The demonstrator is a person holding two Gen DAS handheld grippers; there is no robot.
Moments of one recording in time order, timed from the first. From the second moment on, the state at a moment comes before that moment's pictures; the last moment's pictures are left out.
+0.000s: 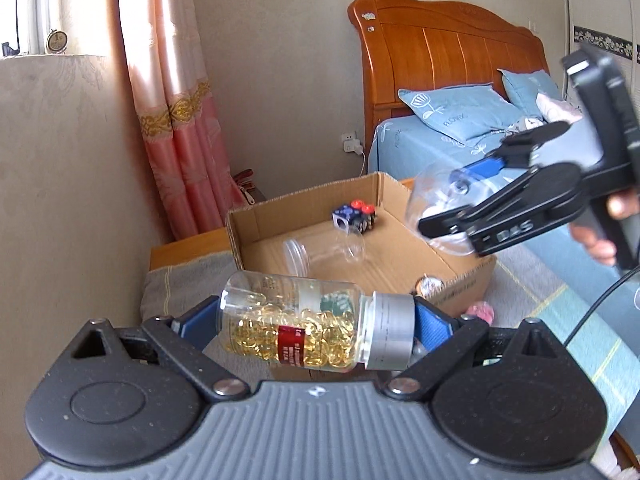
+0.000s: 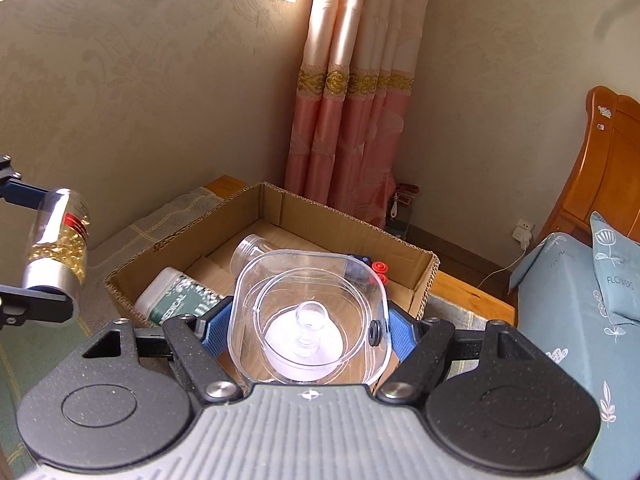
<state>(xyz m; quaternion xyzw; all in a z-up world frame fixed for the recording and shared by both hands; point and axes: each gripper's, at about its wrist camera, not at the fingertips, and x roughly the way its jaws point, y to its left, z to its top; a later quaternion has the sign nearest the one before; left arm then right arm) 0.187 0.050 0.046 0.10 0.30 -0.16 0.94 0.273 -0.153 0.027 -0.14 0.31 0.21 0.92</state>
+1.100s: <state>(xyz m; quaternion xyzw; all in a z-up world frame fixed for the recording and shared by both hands) 0.362 0.012 0.037 0.08 0.38 -0.13 0.91 0.222 -0.186 0.027 -0.10 0.30 0.19 0.93</state>
